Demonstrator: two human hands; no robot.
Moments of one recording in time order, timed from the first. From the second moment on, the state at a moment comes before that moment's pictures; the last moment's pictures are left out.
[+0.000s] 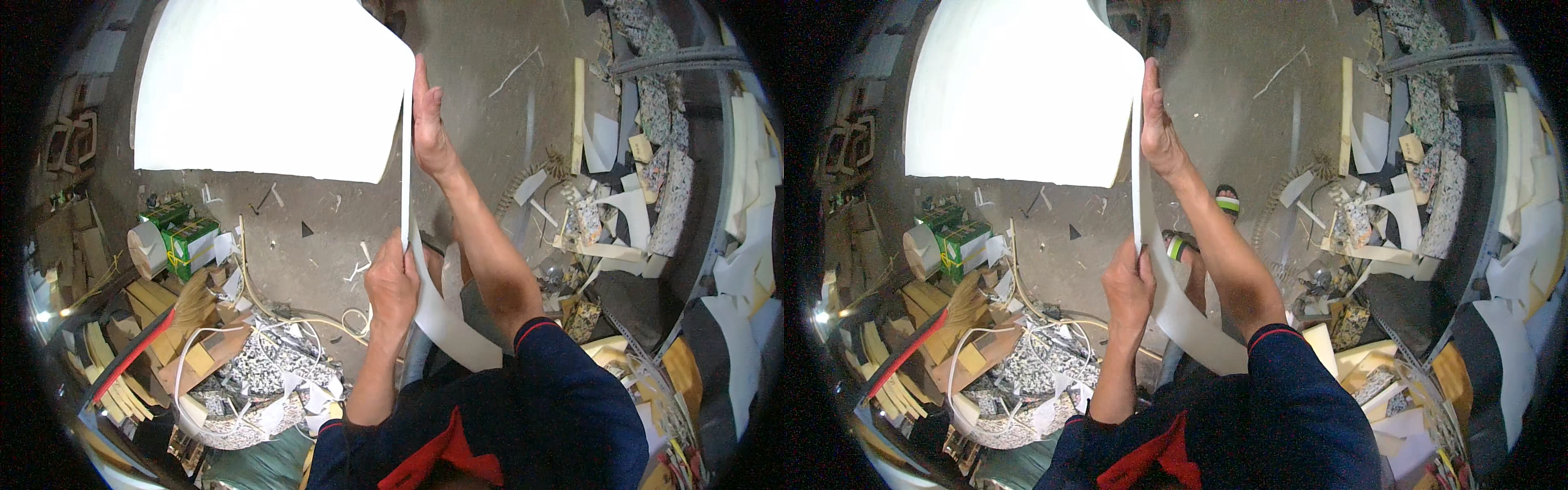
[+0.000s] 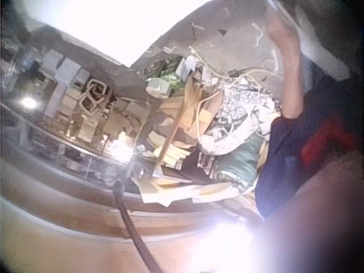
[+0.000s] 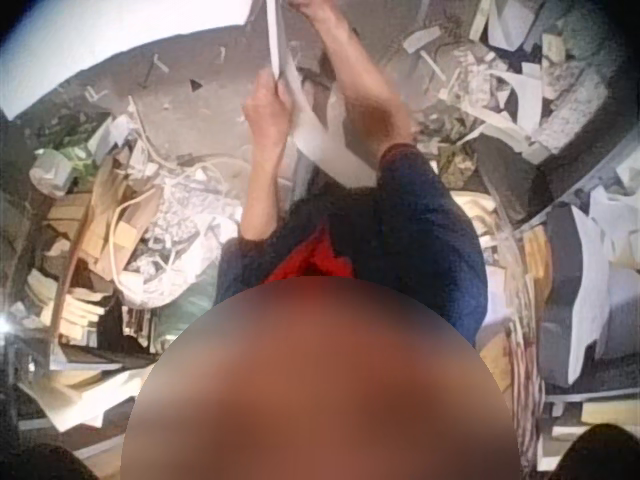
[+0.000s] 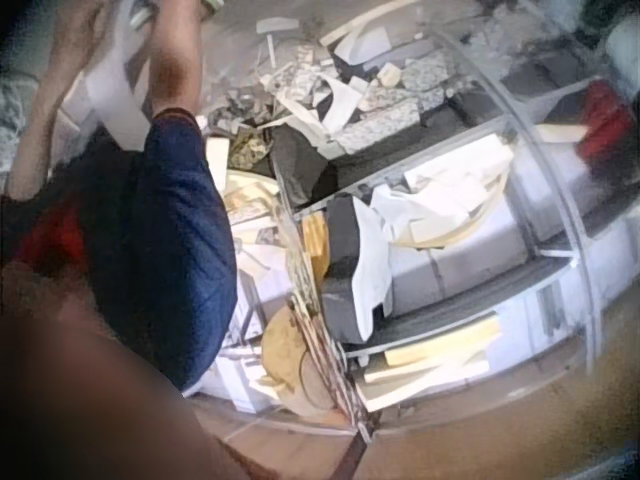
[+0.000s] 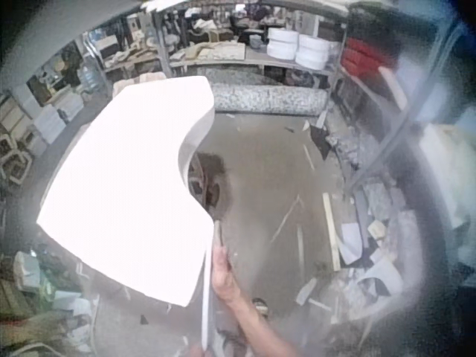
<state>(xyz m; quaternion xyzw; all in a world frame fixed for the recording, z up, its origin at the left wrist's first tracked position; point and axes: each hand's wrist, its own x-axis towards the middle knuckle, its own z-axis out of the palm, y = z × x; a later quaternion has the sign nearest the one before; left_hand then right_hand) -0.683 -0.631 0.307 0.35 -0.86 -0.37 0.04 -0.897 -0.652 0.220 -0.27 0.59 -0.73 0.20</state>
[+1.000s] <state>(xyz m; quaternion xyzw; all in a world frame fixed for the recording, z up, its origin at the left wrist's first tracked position) -0.660 -0.673 0.296 0.32 -0.88 -0.35 0.06 -0.876 -0.668 0.221 -0.26 0.60 -0.74 0.14</state>
